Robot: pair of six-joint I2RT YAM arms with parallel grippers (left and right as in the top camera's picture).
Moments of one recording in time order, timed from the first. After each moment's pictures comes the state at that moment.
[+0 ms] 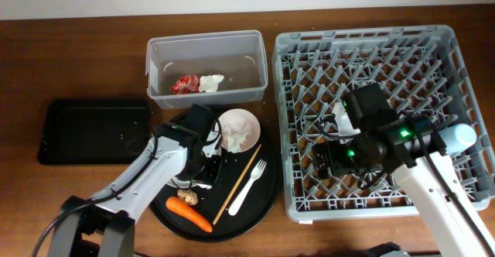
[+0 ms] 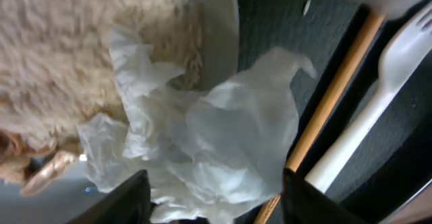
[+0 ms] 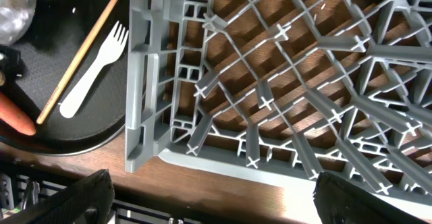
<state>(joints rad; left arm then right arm) -0.40 1.59 0.95 -0.89 0.16 -0.15 0.30 1.26 1.23 -1.33 -0.13 0.16</state>
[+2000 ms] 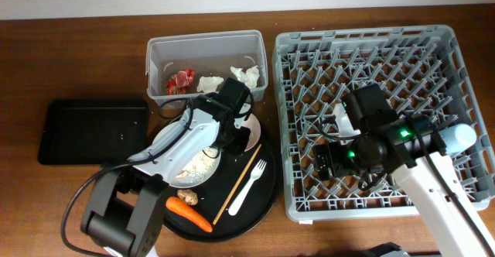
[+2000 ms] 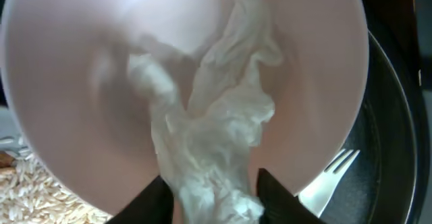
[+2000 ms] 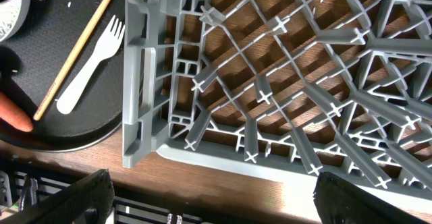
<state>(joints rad) -0.52 1.84 1.26 -0.83 0.09 -0.15 0.30 1.26 1.23 -1.35 -0.12 0.16</state>
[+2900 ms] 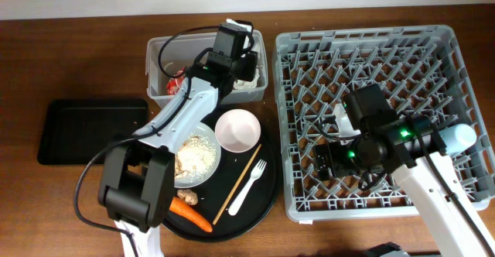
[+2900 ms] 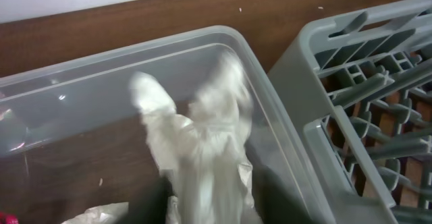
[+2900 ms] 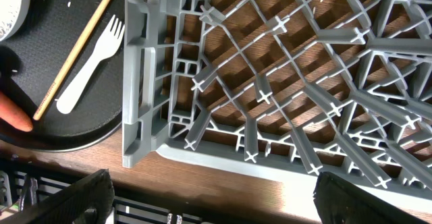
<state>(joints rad) -0.44 2.02 1.58 -0.31 -0.07 -0.15 0.30 1.26 1.23 -1.35 -0.12 0.16</state>
